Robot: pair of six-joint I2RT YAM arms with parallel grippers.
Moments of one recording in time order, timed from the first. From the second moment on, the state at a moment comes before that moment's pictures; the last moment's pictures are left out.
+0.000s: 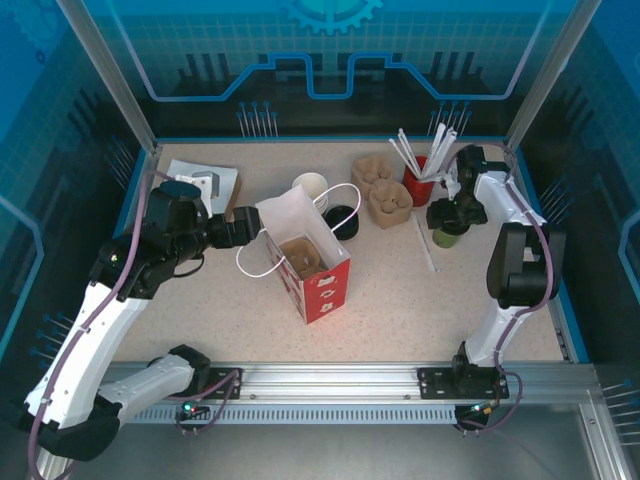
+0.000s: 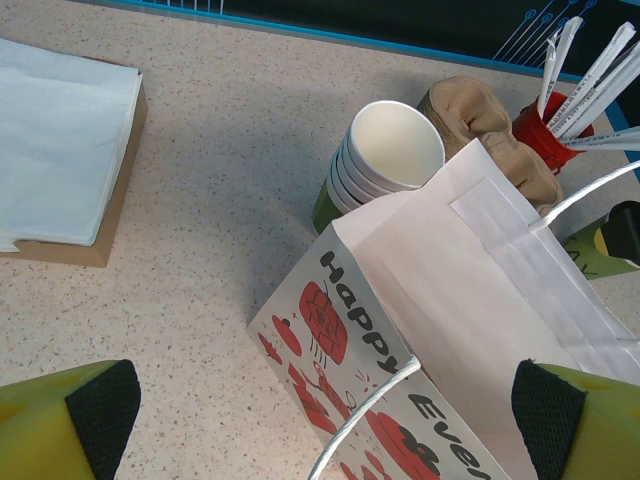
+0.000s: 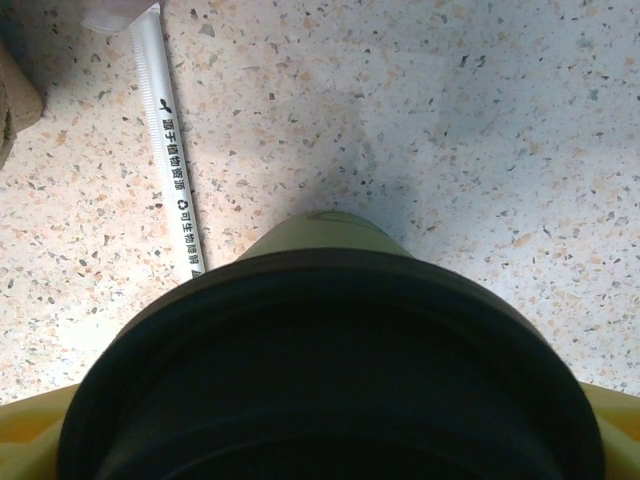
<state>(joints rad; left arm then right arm) -0.41 0.97 1.34 -1.02 -0.08 -0.46 -0.06 1.84 1.47 -1.02 0.01 -0.12</state>
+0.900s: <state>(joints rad) -0.41 1.10 1.33 -0.97 -0.03 -0.45 0.10 1.39 1.51 -1.36 -0.08 -0.03</state>
